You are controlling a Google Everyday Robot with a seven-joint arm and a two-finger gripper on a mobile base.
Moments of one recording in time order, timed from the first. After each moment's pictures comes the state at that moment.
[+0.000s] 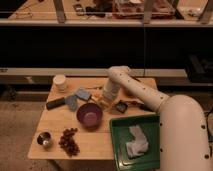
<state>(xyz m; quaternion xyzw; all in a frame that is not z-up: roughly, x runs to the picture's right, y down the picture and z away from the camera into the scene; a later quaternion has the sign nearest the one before) -0.006 0.095 0.902 -0.25 -0.35 -0.43 0.80</state>
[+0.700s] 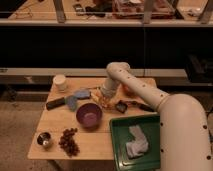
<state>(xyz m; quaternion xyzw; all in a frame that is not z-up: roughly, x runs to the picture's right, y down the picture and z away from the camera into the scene) -0.013 0.069 0.872 -0.22 -0.37 -0.46 0.78</state>
